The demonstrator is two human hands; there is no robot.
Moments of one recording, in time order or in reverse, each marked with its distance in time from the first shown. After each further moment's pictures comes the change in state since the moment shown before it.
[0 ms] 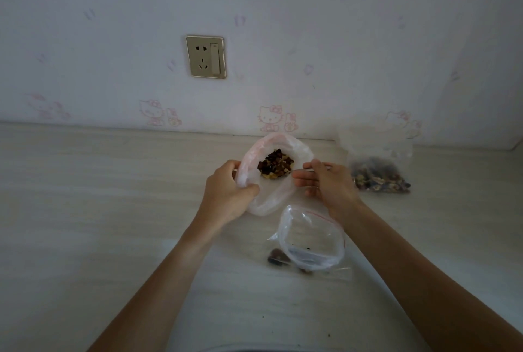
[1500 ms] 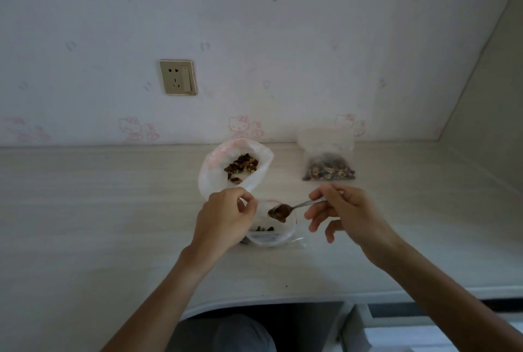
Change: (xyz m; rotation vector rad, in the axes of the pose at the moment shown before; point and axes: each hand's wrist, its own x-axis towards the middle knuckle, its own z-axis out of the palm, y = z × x) left_hand -0.081 0.030 0.022 0.308 -0.050 0.207; right_hand -0.136 -0.008 -0.109 -0.089 -0.238 -0.215
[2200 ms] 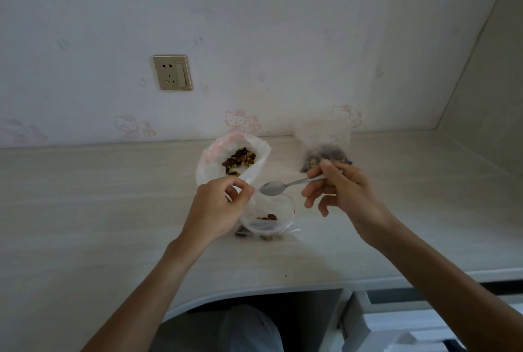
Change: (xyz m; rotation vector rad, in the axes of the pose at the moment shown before) left_hand 0.004 -0.009 -0.013 -0.191 0.005 0.053; right_hand 0.010 -0.004 0.001 0.116 0.028 -0.099
